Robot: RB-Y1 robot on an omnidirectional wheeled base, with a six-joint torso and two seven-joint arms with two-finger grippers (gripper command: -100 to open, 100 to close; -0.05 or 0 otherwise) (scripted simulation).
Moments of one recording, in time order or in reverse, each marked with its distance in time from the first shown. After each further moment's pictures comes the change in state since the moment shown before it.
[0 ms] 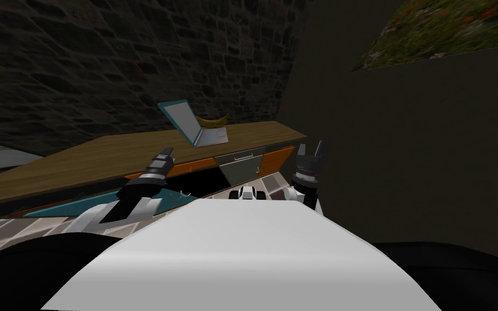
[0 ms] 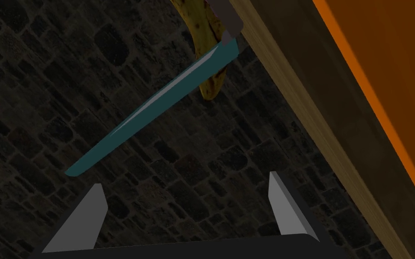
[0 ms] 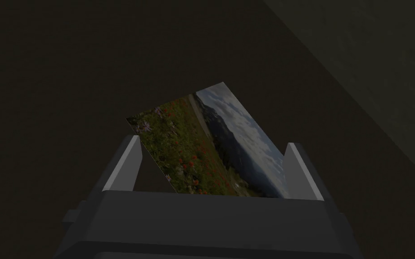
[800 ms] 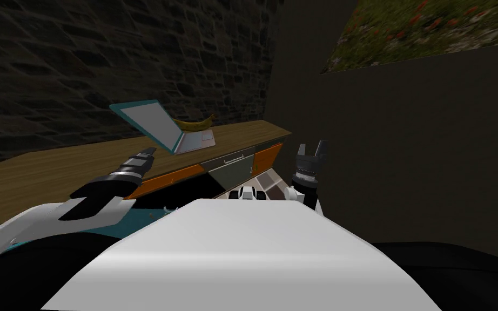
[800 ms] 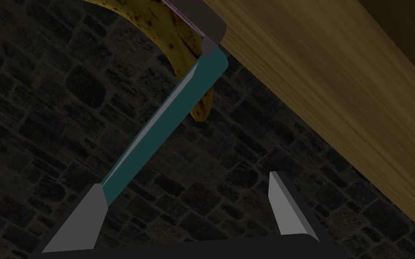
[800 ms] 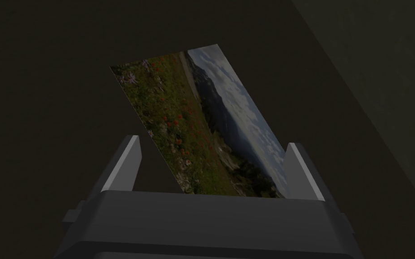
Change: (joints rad) left arm 0.085 0.211 0.164 0.059 0.012 0.203 0.050; right arm 0.000 0.000 0.000 0.000 0.000 0.000 0.000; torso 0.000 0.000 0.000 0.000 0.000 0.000
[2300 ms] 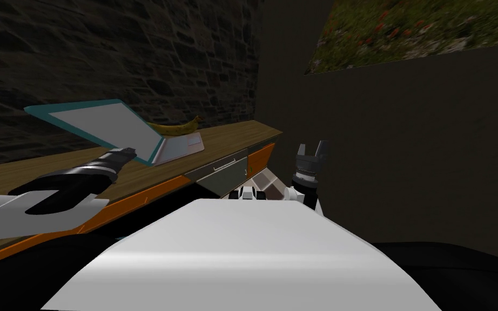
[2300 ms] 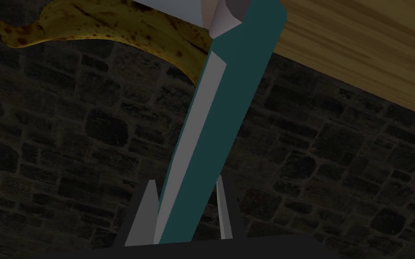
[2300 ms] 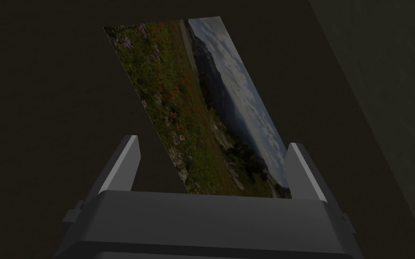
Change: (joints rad) left arm 0.144 0.209 0.139 0.014 -0.062 0.180 -0.024; right arm 0.000 0.000 0.000 0.000 0.000 0.000 0.000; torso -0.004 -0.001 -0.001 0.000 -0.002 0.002
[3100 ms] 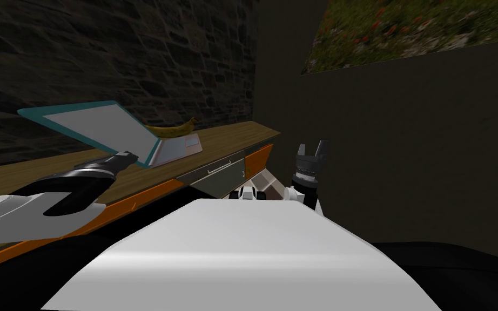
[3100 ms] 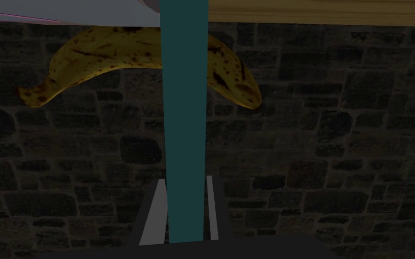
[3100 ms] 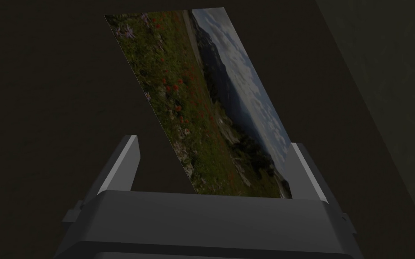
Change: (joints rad) left arm 0.087 0.049 -0.016 -0.004 -0.164 0.052 -0.129; right arm 0.000 0.000 0.000 0.000 0.000 0.000 0.000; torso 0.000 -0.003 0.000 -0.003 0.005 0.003
